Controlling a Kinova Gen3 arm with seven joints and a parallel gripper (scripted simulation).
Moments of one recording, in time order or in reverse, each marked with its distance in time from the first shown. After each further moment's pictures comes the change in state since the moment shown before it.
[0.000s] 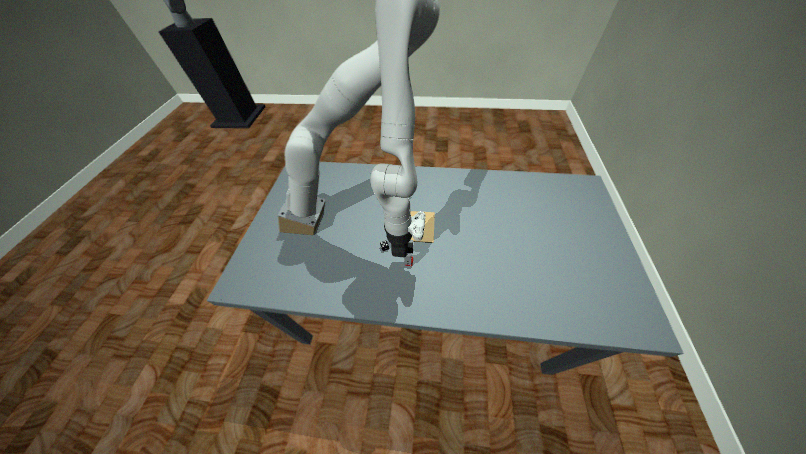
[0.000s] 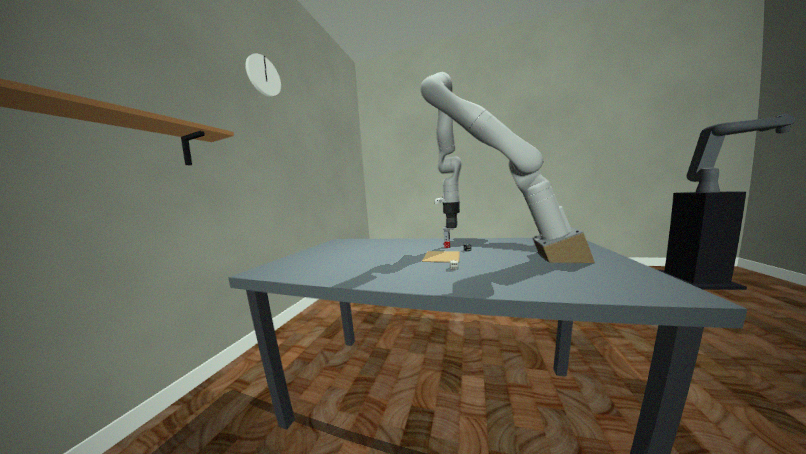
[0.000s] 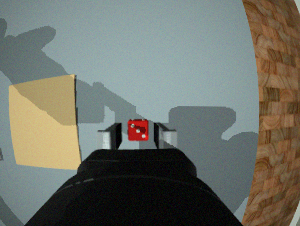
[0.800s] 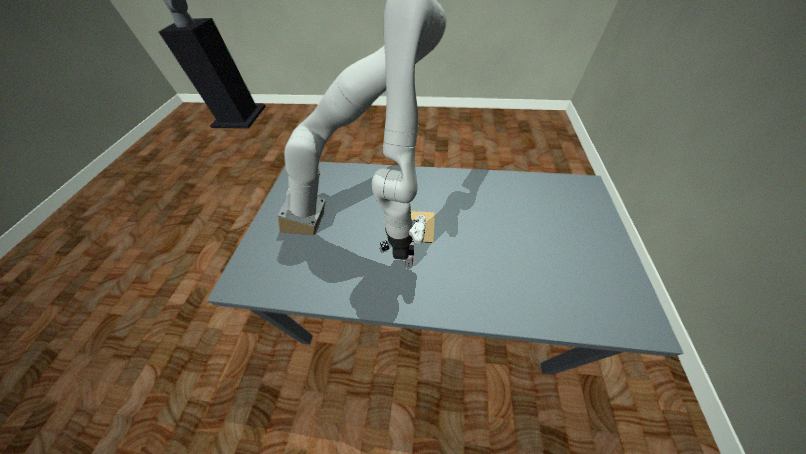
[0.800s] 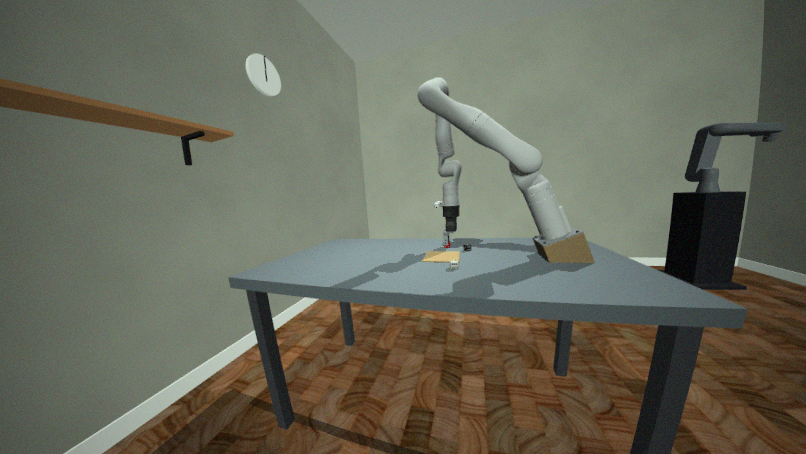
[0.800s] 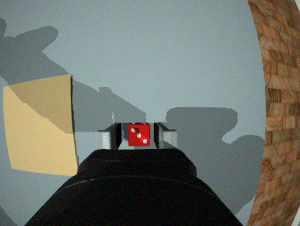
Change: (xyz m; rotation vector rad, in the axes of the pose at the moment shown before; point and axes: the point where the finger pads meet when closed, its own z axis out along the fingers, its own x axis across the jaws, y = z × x) arm -0.001 -0.003 0.016 0.008 -0.002 -0.001
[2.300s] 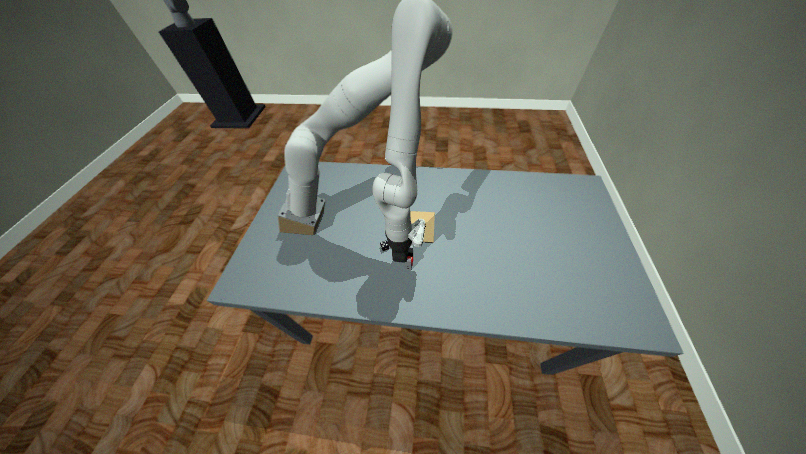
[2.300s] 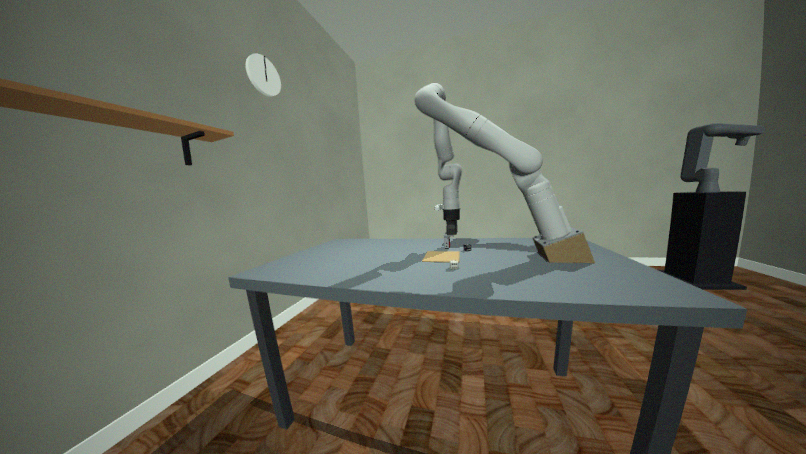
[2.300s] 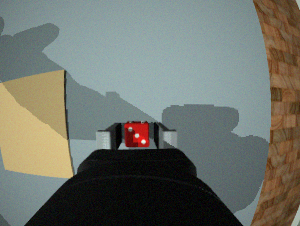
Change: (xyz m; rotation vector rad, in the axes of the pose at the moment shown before) arm 0.002 0.003 0.015 -0.008 0.004 0.001
